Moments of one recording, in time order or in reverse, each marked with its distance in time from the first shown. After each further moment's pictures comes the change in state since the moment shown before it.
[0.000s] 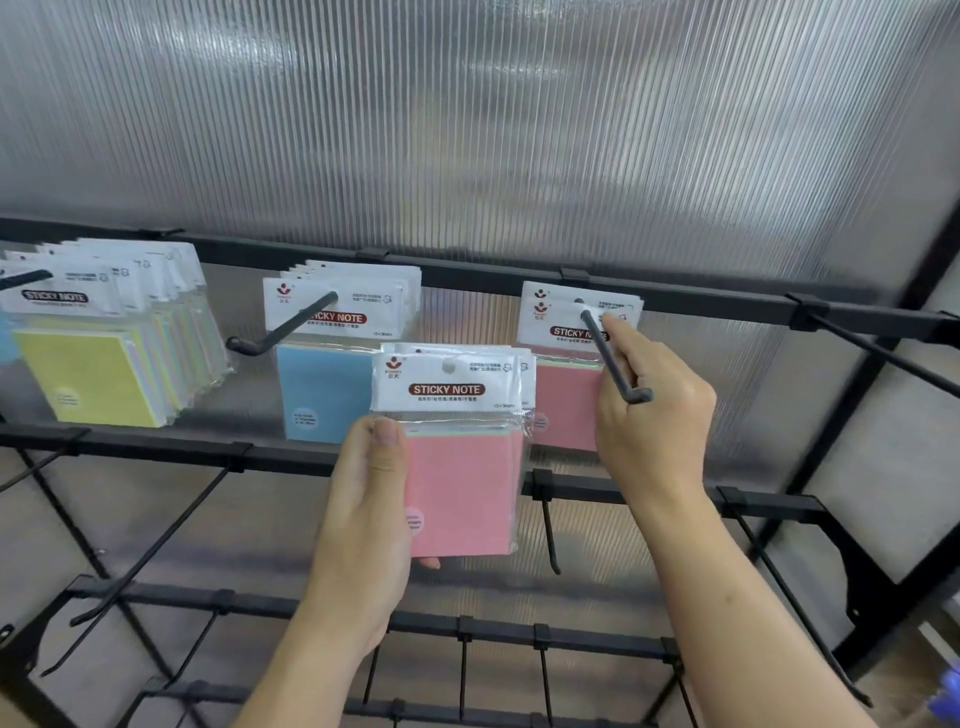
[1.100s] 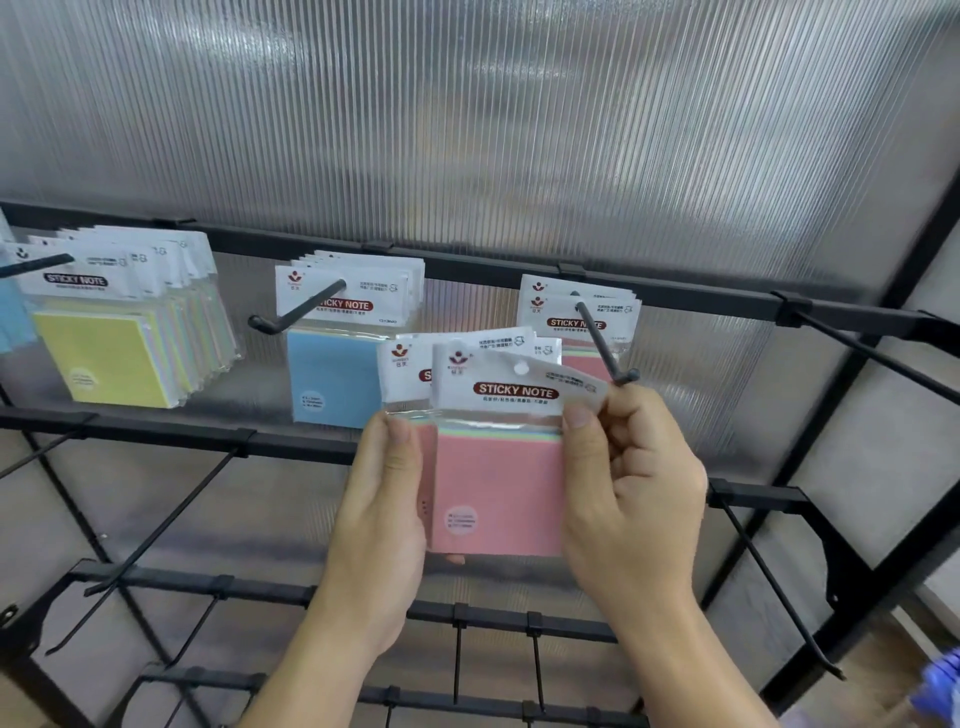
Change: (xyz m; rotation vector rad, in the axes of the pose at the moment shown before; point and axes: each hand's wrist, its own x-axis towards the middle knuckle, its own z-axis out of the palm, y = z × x) left_hand -0.021 0.006 0.003 -0.166 -0.117 -0.013; right_hand -0.051 -0.076 -0.044 0.446 0.011 0.091
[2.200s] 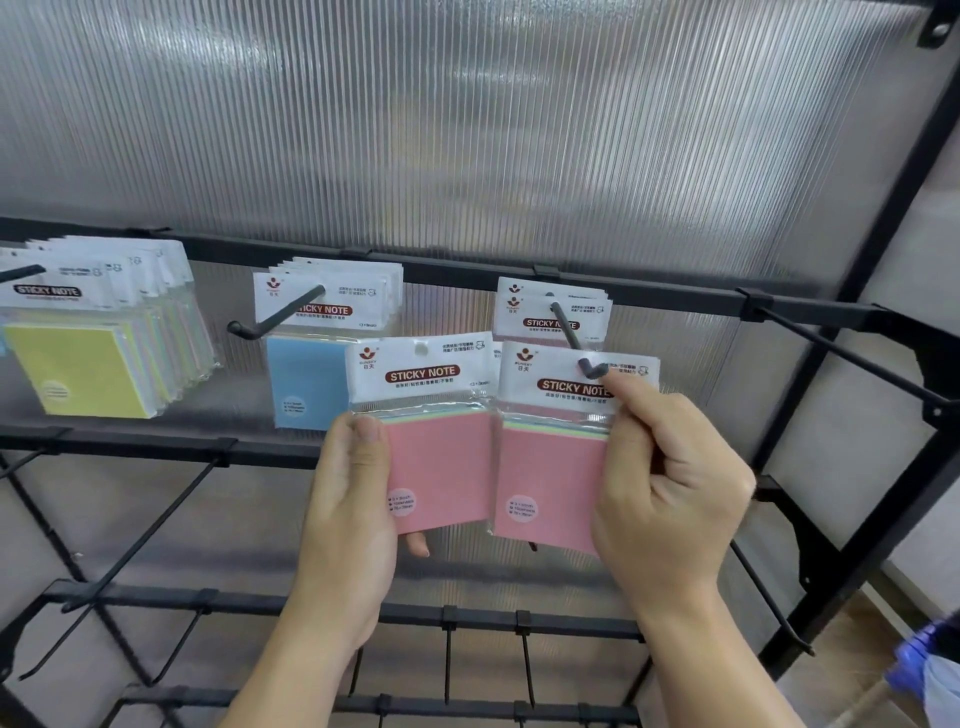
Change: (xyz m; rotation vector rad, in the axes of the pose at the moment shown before) left_hand 0.004 -0.004 -0.008 0.091 0.077 0.046; right_hand 0.009 0.011 -0.022 -0.165 0.215 -0.164
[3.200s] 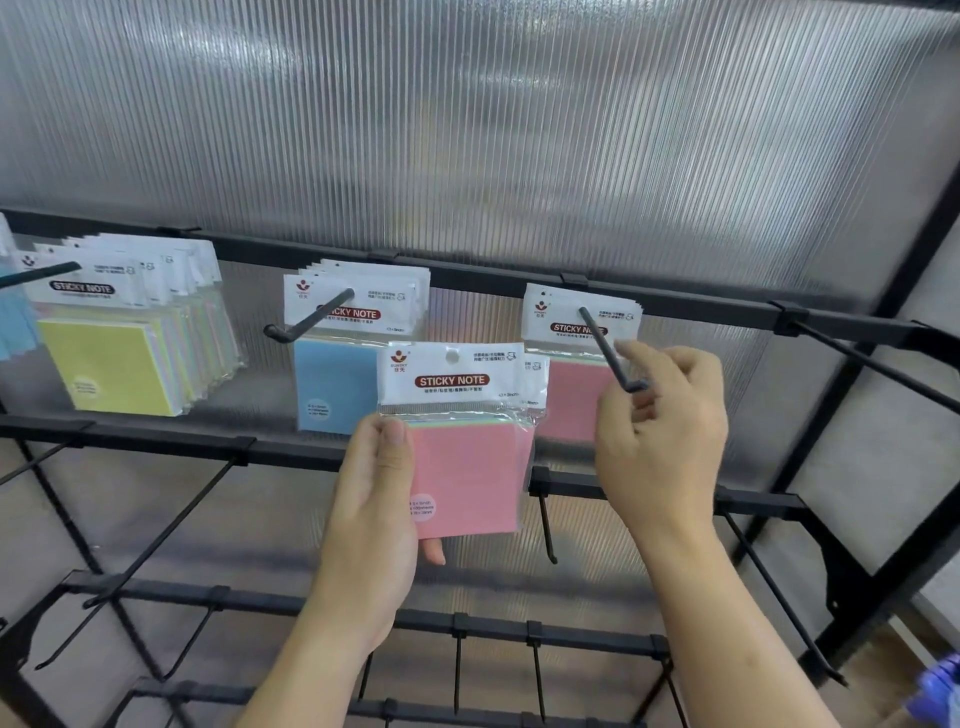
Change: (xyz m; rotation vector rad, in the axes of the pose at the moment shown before) left_hand 0.005 -0.002 -0.005 0.012 -0.035 0.005; right_hand 0.015 0.033 0.028 -0.198 -0.211 0.200
